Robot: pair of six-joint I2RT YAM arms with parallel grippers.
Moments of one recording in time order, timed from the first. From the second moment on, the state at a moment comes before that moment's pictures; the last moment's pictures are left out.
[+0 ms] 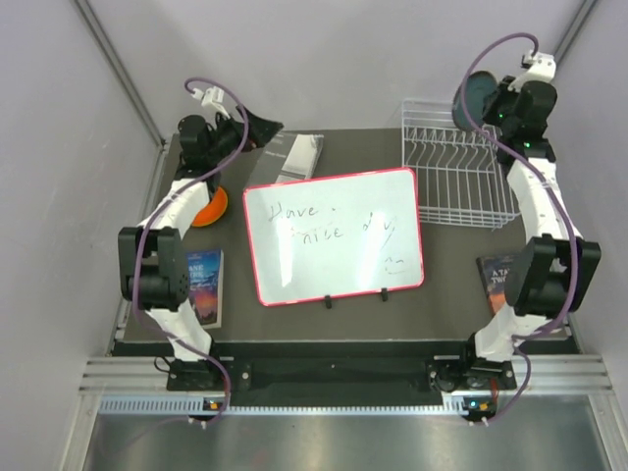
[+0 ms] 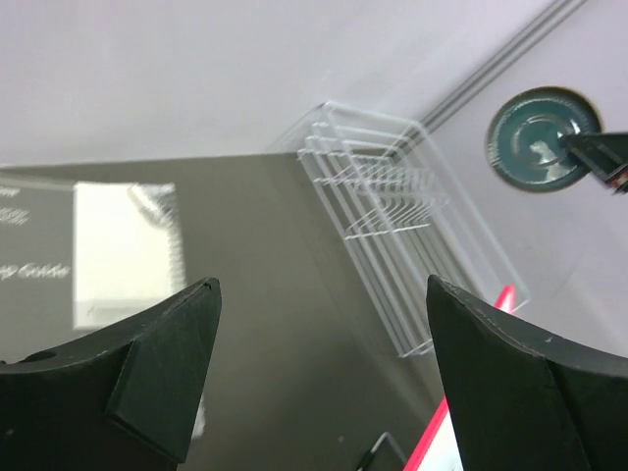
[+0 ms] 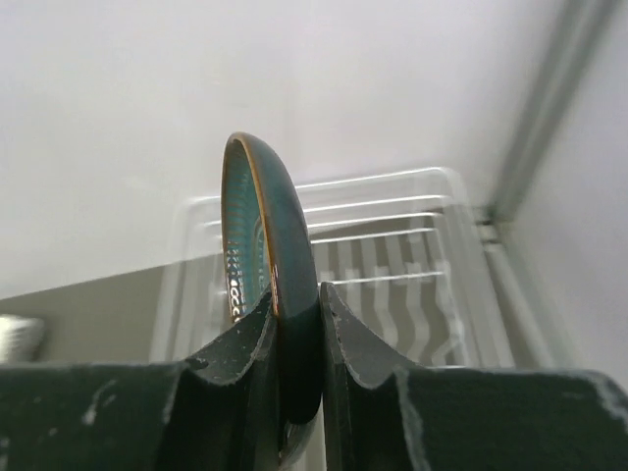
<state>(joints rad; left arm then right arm) -0.05 1.75 1.34 0.41 0.63 -0.63 -0.12 1.72 1.62 -0.02 0.01 0.14</state>
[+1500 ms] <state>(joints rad) -0.17 2.15 1.60 0.91 0.79 -1.08 0.31 2.14 1.77 0.54 -0.66 0.86</state>
